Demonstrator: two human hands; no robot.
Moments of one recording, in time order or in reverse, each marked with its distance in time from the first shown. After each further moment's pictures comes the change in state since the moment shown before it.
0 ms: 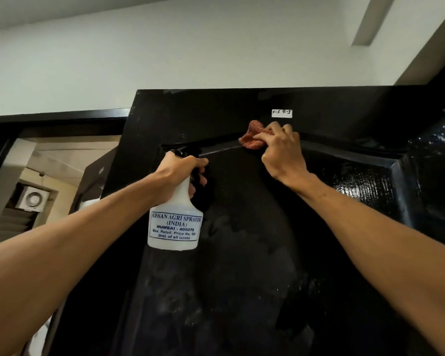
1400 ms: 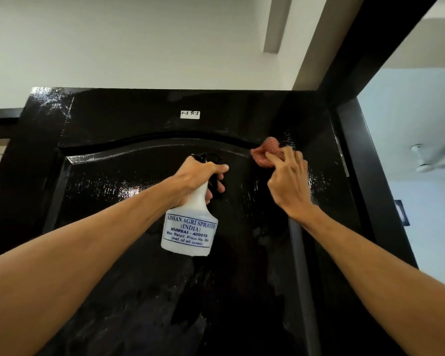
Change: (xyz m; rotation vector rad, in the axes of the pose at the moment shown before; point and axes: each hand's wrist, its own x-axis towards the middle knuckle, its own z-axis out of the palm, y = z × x) left_hand -0.030 0.071 0.213 0.031 -0.326 0.059; right_hand -0.122 0.180 -0.085 -0.119 0.095 0.232
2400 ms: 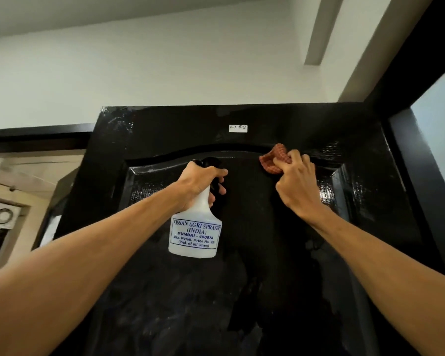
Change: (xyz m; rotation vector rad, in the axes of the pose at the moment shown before) left_hand -0.016 -0.016 -0.082 -0.058 0.119 -0.056; right_hand 0.021 -0.072 0.009 0.031 -0.089 -0.022
